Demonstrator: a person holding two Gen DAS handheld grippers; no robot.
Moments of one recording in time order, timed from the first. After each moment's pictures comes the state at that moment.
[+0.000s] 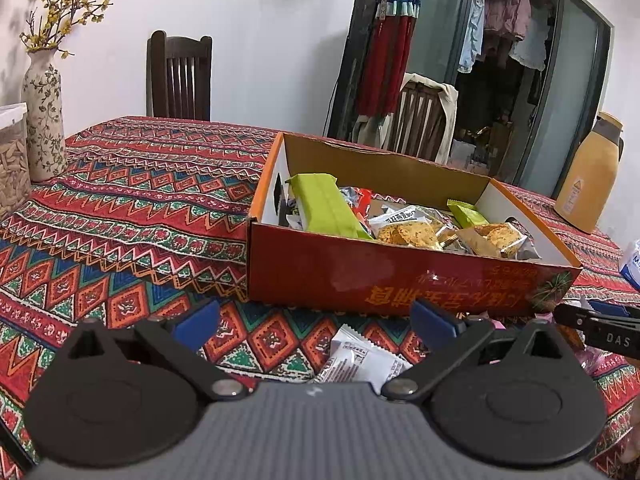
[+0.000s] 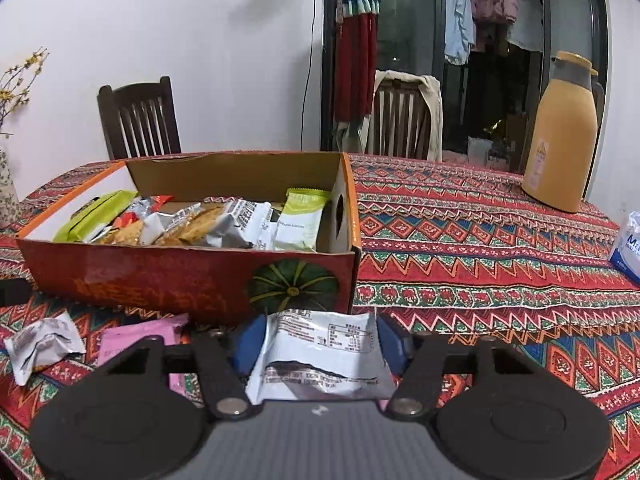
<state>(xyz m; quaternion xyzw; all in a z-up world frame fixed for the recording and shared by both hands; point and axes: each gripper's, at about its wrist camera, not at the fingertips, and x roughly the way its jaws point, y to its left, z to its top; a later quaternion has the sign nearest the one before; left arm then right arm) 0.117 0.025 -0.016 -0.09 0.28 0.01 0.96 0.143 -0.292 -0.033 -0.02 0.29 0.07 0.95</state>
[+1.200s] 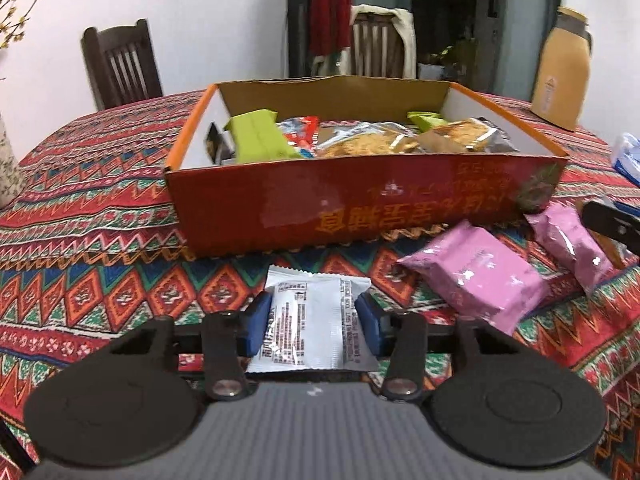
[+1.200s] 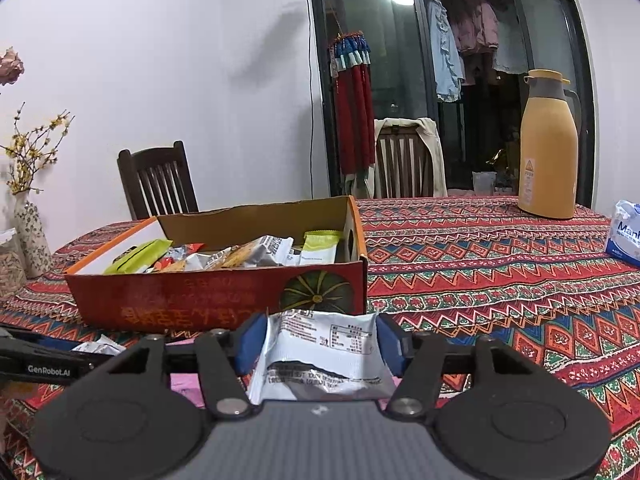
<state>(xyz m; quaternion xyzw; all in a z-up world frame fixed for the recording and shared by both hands) 0.126 -0.017 -0.041 0.02 0.36 -0.04 0.93 0.089 -0.302 -0.036 0.04 0.21 0.08 0.97</state>
